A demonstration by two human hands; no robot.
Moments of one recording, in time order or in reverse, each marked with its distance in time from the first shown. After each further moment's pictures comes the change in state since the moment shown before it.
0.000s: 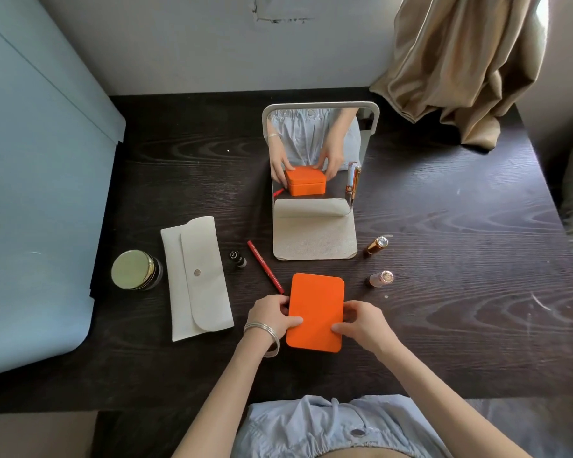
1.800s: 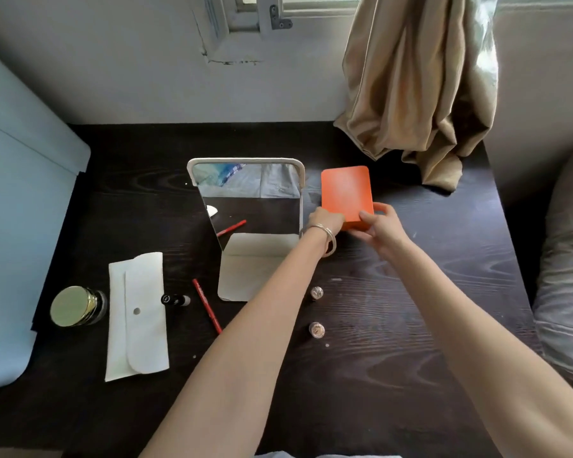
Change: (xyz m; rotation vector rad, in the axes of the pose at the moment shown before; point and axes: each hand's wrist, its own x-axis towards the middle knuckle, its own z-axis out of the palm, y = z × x) left_hand 0.109 0.287 -0.016 -0.597 0.134 0.013; right_hand 0.134 -0.040 -0.228 1.101 0.157 -0.090
